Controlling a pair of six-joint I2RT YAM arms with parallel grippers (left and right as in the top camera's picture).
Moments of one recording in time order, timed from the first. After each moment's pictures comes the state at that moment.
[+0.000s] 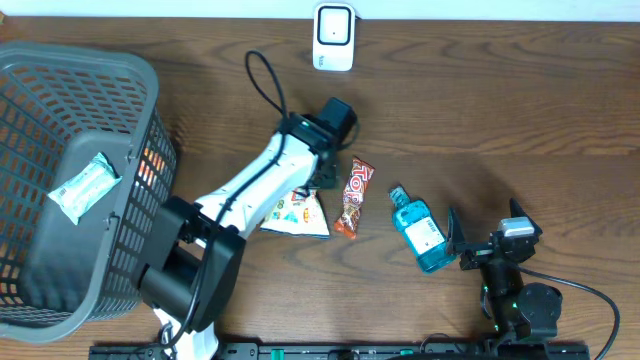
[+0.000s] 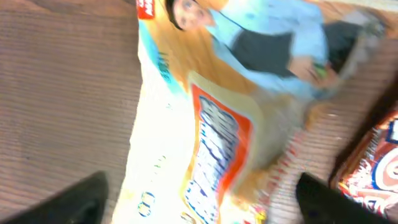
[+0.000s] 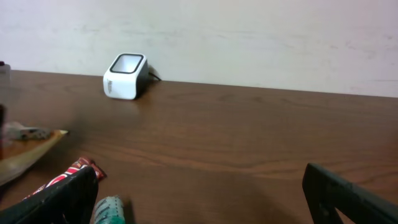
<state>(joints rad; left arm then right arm) -0.60 1.91 1.41 -0.96 -0.22 -0.65 0.02 0.01 0.01 -0.06 -0.12 -0.01</state>
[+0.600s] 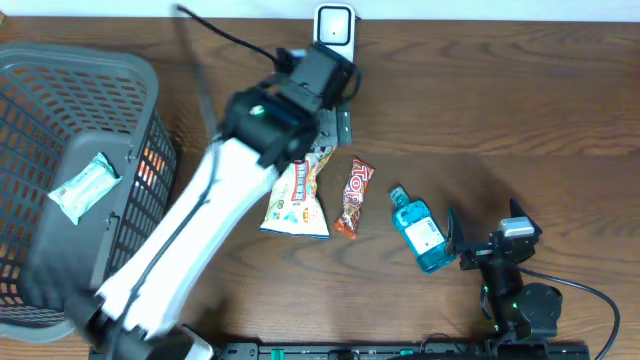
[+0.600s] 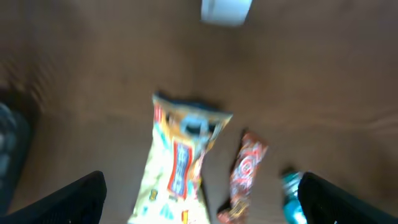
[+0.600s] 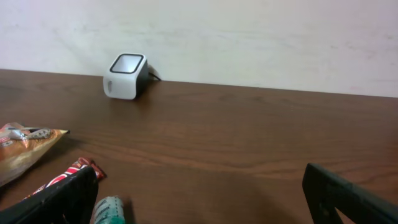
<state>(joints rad) -0.61 1.63 1.81 -1.16 -0.27 -0.59 0.02 0.01 0.01 -0.06 -0.12 -0.01</state>
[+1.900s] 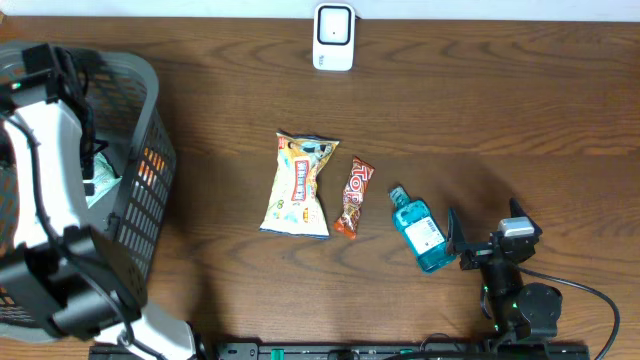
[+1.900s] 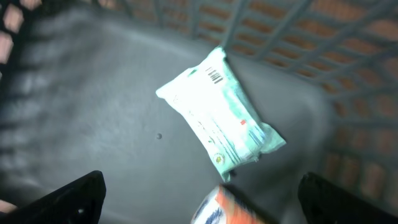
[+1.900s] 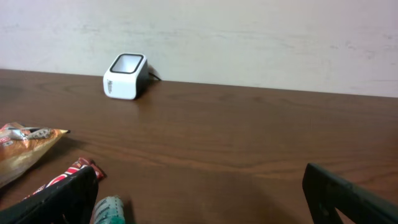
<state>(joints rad) 0.37 1.83 1.64 -1.25 -0.45 -1.38 0.02 0.01 0.01 -0.06 -0.12 -0.01</state>
